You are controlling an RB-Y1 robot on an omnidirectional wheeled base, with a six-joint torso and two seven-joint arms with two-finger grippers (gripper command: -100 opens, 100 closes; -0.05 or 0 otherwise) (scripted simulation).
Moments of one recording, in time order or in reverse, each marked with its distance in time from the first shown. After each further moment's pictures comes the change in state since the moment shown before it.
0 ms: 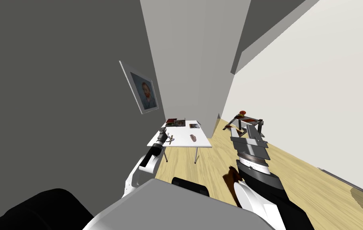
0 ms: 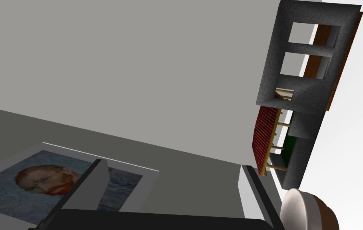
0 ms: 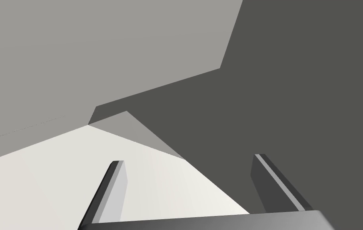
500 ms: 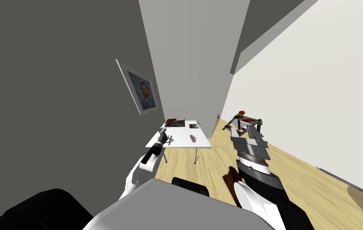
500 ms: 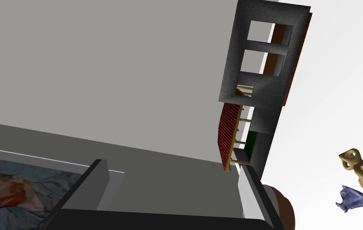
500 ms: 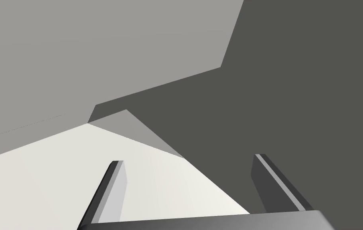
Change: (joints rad) left arm -0.021 0.037 0.007 0.035 0.043 0.121 0.026; right arm 0.000 0.000 0.000 0.000 0.000 0.000 0.000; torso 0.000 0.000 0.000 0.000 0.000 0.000
